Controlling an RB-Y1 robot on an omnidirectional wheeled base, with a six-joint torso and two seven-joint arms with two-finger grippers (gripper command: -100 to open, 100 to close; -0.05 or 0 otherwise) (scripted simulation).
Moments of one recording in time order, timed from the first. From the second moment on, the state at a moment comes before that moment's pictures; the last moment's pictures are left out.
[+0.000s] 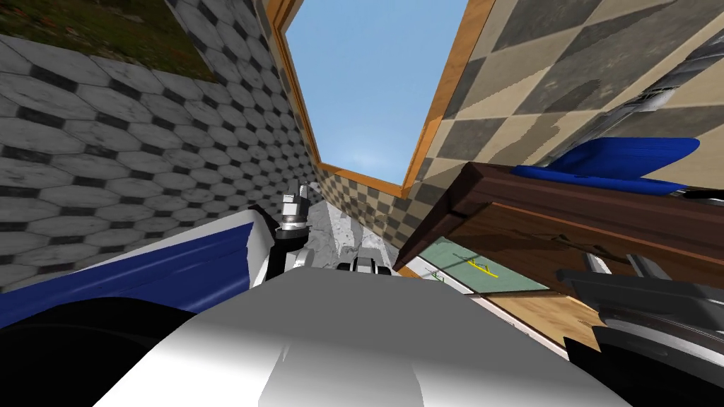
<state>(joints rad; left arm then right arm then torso) 0.49 0.03 -0.02 -2.39 -0.05 -0.37 -0.16 1.23 -0.43 -0.49 -2.52 1.48 0.52 0.53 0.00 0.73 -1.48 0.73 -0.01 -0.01</state>
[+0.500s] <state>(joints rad) 0.49 0.03 -0.02 -2.39 -0.05 -0.37 -0.16 1.29 -0.35 -0.49 -2.55 1.43 0.60 0.60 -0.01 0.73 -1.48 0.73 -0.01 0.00</state>
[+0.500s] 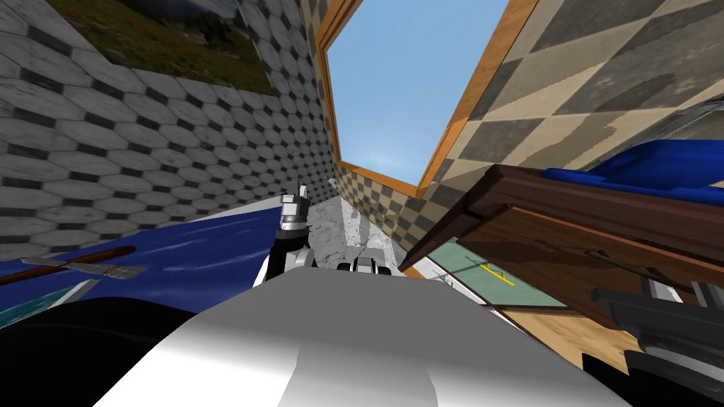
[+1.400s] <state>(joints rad) 0.49 0.03 -0.02 -2.39 -0.05 -0.37 -0.16 1.38 -0.22 -0.48 -2.60 1.28 0.73 0.76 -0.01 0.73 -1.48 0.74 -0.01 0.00</state>
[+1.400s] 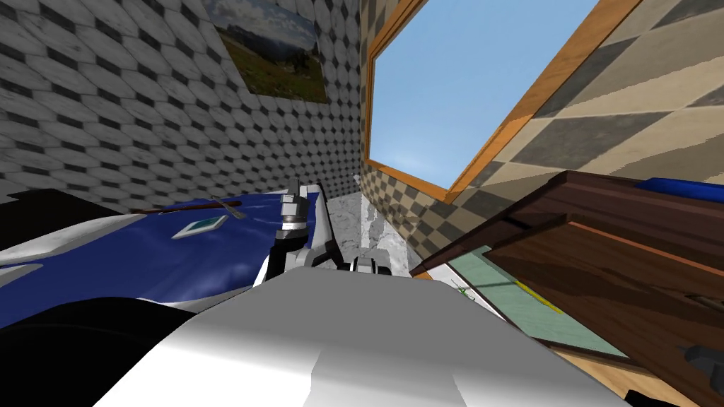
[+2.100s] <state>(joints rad) 0.49 0.03 -0.02 -2.39 -0.05 -0.37 -0.16 1.45 -0.21 -0.57 -2.60 1.18 0.78 0.77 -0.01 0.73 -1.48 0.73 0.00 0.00</state>
